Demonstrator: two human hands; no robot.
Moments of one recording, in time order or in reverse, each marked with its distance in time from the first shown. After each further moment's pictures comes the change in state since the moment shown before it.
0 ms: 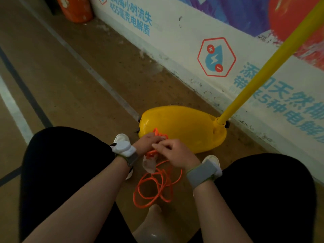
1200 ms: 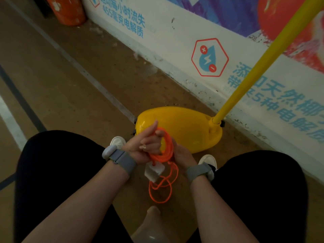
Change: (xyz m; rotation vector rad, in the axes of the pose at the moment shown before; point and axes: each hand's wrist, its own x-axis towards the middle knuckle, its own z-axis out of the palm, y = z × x) left_hand -0.004 0.017 0.001 -0.863 -0.850 -0.086; right_hand 0.009 0.056 -0.001 0.361 0.219 0.315
